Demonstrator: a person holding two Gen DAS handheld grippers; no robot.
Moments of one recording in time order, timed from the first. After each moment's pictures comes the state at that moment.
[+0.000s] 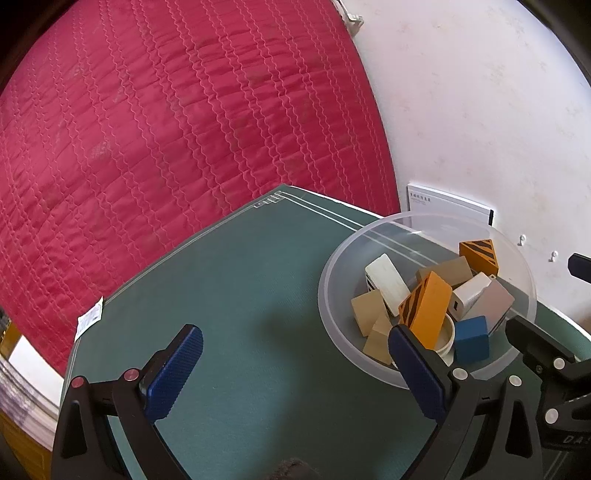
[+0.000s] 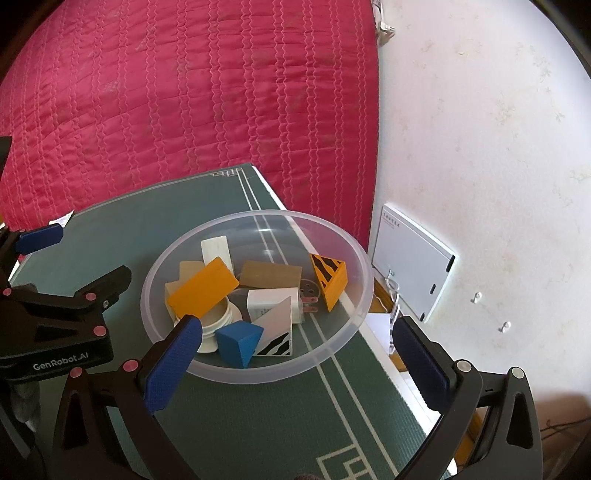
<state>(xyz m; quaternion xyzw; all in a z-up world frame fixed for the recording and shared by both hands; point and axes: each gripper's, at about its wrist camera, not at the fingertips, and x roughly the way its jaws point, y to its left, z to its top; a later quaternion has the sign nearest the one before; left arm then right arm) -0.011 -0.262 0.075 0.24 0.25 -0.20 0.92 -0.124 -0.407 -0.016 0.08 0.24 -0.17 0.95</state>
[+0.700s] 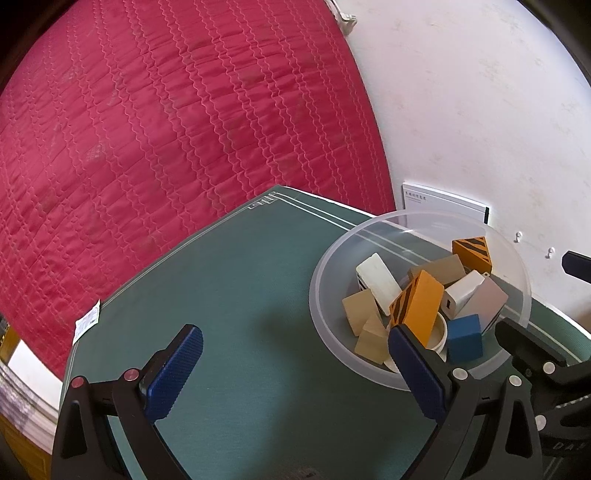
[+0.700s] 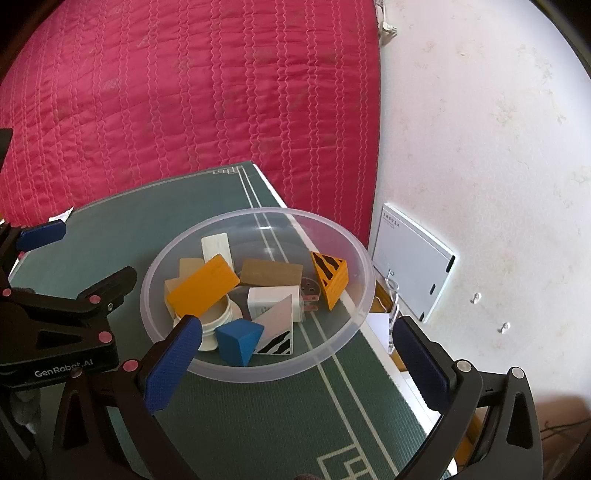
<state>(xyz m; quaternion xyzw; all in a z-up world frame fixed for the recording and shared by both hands) -0.014 -0.266 0.075 0.24 0.25 -0.20 0.91 -0.123 -0.407 -0.017 0.07 0.24 -0.17 0.95</state>
